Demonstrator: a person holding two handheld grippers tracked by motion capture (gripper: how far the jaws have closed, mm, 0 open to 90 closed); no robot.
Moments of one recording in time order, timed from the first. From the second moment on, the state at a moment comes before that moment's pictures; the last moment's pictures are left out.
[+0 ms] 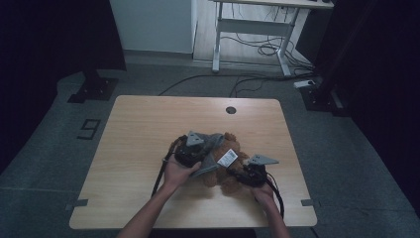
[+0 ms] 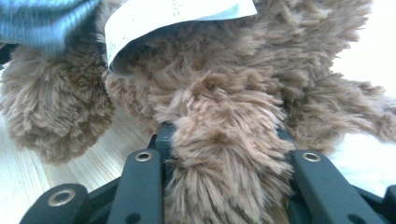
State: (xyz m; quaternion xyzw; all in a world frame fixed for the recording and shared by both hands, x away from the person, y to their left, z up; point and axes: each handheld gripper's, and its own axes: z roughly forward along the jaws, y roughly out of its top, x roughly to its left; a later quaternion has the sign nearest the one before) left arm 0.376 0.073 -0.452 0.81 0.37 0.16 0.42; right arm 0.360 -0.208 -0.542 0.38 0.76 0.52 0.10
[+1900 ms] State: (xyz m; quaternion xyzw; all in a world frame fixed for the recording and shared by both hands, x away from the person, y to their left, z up) left arm 0.375 0.041 -0.427 0.82 0.33 0.14 0.45; right arm 0.360 -0.207 -0.544 0.37 0.76 0.53 0.09
